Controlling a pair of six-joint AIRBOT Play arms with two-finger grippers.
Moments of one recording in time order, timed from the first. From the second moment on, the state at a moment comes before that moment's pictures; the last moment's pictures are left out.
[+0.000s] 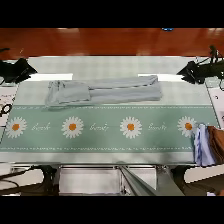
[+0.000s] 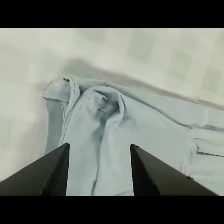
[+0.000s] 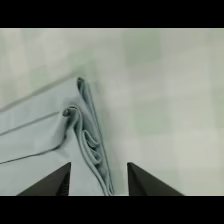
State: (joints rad) left arm 0.36 -1.41 1.35 1.06 -1.09 -1.45; right arm -0.39 -1.70 1.49 -0.89 1.17 1.38
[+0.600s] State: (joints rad) left arm 0.17 -1.05 0.85 0.98 -0.85 -1.49; right arm -0.28 -1.84 1.32 -0.65 1.06 1.28
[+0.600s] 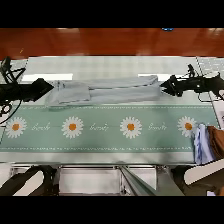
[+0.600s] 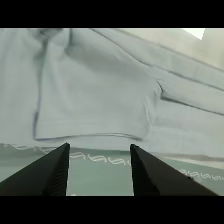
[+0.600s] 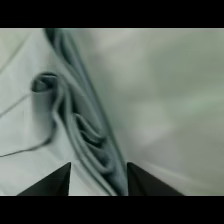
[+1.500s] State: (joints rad) left arm 0.01 -1.11 0.87 0.90 -0.80 -1.43; right arm -0.16 -1.56 1.48 -0.93 1.26 1.32
